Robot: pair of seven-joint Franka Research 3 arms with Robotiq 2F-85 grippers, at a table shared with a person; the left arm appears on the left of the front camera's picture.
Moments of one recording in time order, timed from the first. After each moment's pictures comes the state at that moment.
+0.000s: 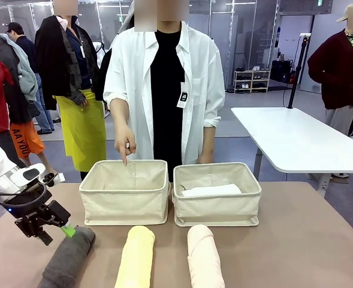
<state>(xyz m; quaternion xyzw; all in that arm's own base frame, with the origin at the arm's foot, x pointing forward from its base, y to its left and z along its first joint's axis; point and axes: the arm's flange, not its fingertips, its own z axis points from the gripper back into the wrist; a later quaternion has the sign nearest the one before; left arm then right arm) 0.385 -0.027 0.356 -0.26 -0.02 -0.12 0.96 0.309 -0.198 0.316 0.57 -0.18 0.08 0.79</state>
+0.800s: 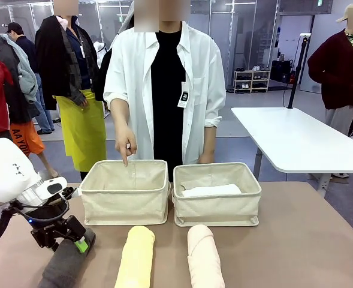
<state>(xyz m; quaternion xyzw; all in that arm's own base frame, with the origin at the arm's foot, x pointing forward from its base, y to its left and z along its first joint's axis) 0.392 -0.063 0.318 -0.22 0.00 -0.13 0.97 0.309 -0.198 0.316 0.57 -0.18 0.08 0.79</state>
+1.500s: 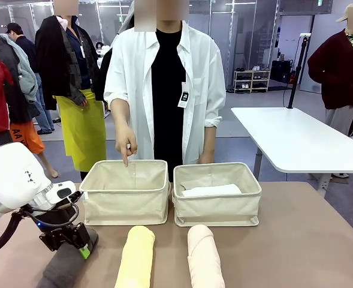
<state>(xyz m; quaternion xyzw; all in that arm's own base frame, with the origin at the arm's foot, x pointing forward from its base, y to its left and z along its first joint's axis) 0.397 -0.078 0.307 -0.19 0.00 -0.13 0.97 0.308 -0.198 0.316 0.57 -0.18 0.08 0.79</state>
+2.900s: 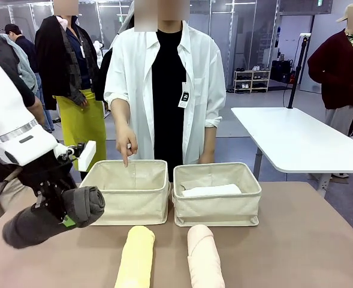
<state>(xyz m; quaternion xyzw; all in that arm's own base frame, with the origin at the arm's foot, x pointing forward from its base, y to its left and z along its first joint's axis) 0.297 -0.144 0.508 -0.05 -0.15 -0.70 0.69 0.308 -0.198 0.316 0.57 -0.18 0.08 0.79</state>
